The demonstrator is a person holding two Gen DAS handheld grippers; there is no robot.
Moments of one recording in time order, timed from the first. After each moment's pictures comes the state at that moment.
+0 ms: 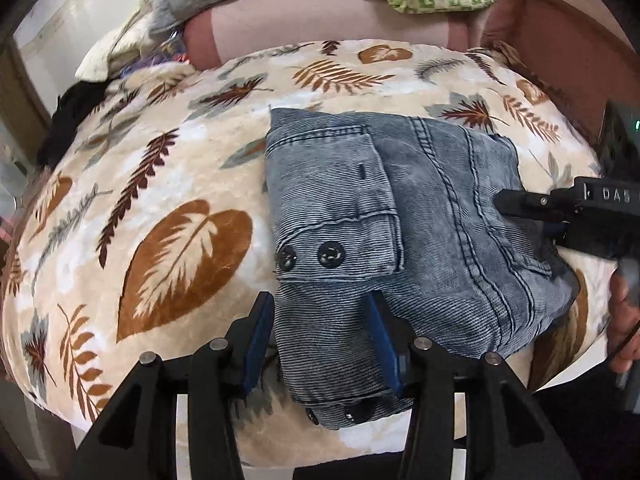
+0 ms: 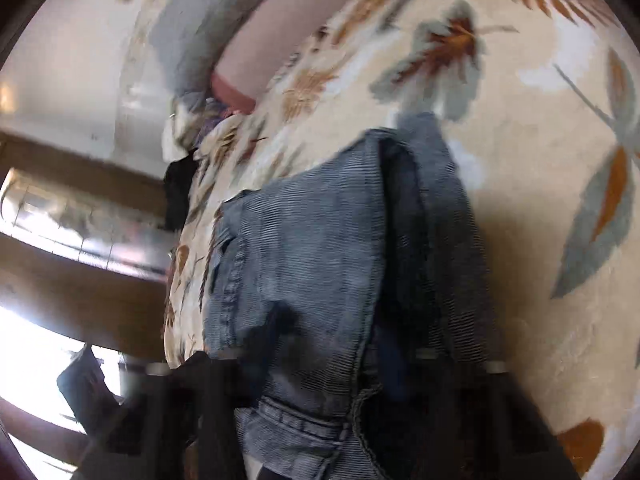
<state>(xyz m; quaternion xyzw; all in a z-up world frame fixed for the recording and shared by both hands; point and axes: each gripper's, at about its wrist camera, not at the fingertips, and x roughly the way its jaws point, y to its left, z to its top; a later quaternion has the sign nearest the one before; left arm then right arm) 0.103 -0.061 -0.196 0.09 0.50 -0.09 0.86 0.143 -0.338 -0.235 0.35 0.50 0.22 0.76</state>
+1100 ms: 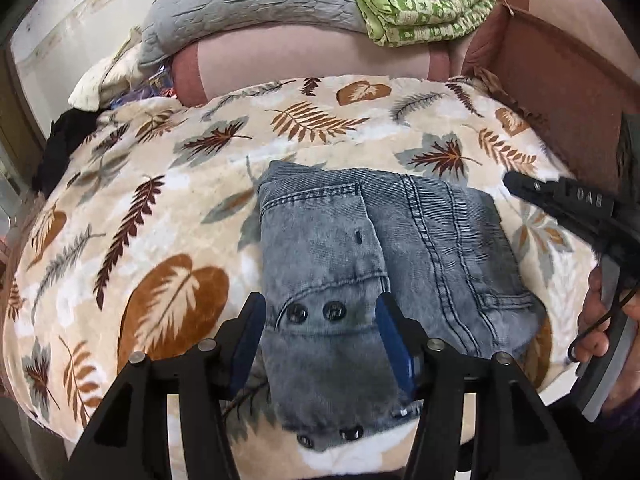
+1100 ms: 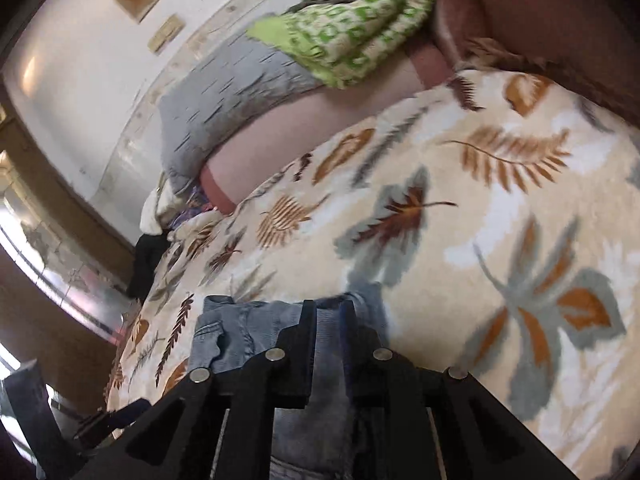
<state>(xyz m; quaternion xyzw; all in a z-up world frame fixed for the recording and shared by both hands) 0.118 -0.090 -0.159 0.08 0.46 -0.10 0.88 0.145 -0.370 -0.171 0.27 0.38 0.10 0.88</state>
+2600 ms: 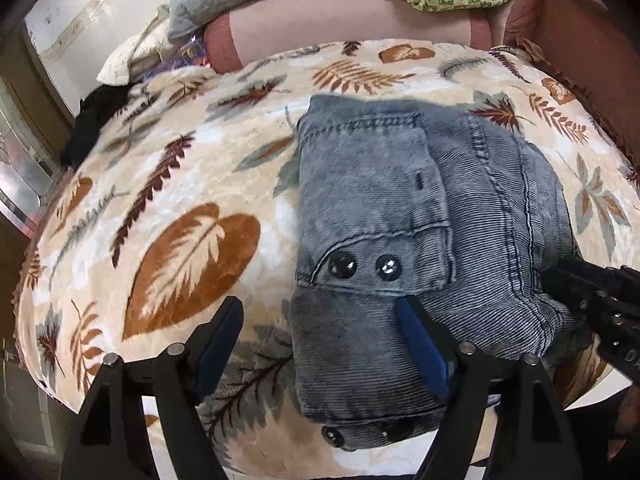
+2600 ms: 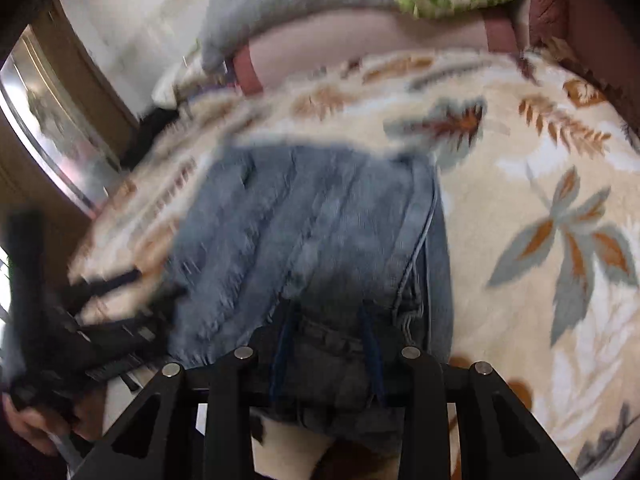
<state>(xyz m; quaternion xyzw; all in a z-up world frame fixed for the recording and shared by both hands) 0.108 -0.073 -0.208 0.10 0.49 -0.03 0.87 0.085 -0.299 -0.206 0.11 0.49 0.15 0.85</state>
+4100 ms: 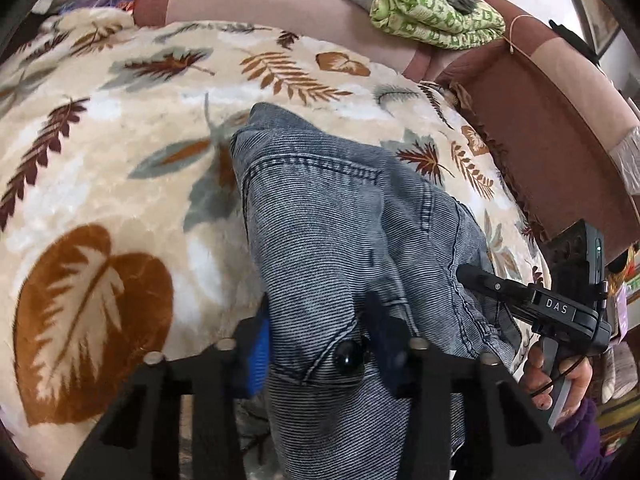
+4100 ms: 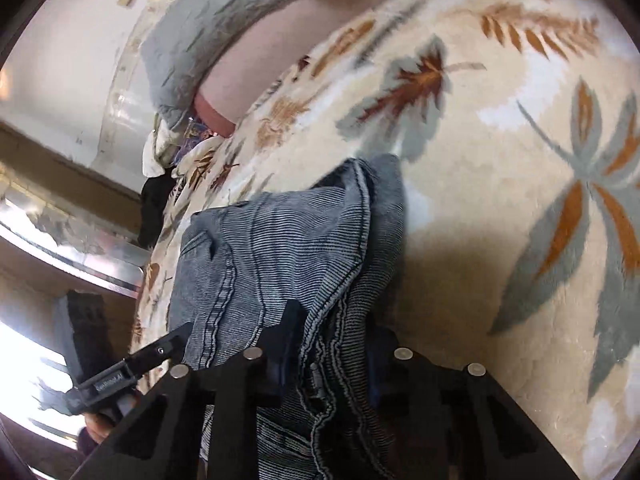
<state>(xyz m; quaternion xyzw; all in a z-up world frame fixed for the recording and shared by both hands) 0.185 -0.036 -0.214 -0.09 0.52 -0.25 0.81 0.143 -0.349 -0.240 0.31 0.48 0.15 0.80</state>
